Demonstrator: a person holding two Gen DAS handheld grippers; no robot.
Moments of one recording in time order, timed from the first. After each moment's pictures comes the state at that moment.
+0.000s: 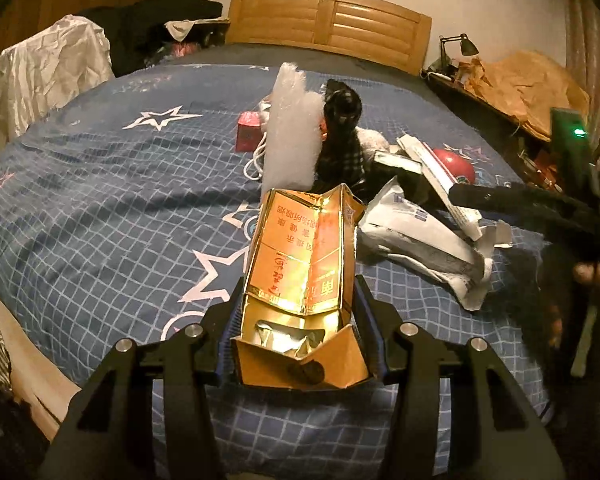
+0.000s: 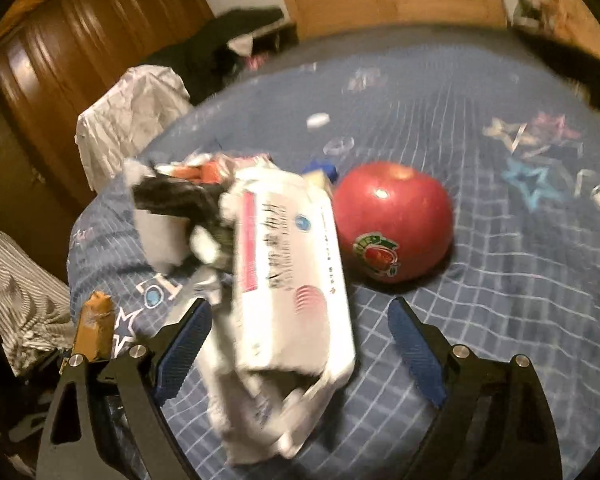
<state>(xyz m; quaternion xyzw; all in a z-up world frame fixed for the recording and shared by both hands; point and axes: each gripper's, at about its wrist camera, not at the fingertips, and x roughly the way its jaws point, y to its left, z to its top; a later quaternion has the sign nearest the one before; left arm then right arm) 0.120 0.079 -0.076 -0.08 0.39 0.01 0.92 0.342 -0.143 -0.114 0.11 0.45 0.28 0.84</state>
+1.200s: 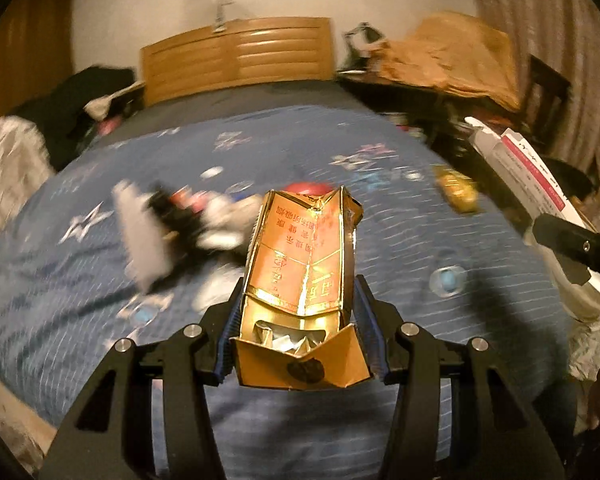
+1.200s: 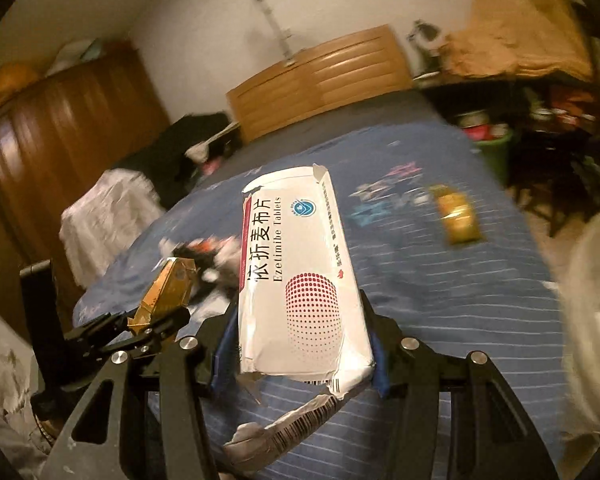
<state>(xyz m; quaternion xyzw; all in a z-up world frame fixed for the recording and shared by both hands) 0.122 -0.066 -0.017 0.05 0.33 -0.10 0.94 0.120 -0.319 -0.017 0.20 0.29 0.15 0.92</state>
